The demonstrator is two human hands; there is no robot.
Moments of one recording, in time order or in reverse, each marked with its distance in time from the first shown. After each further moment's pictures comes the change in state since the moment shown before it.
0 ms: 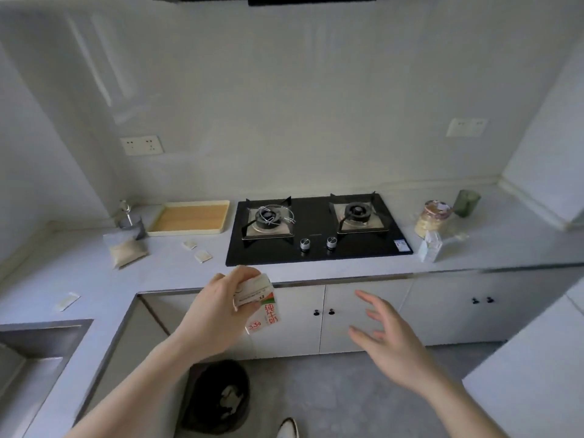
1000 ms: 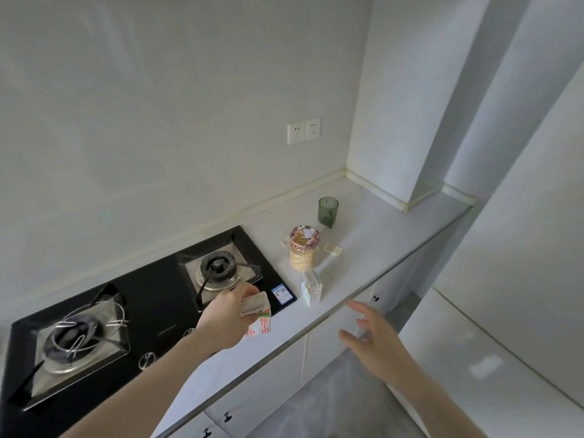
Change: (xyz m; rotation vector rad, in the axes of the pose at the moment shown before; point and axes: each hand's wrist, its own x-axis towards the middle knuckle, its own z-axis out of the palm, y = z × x) left_hand 0.422 0.162 0.279 0.072 -0.462 0.356; right_hand 0.184 0.168 -0.215 0.048 0.449 0.402
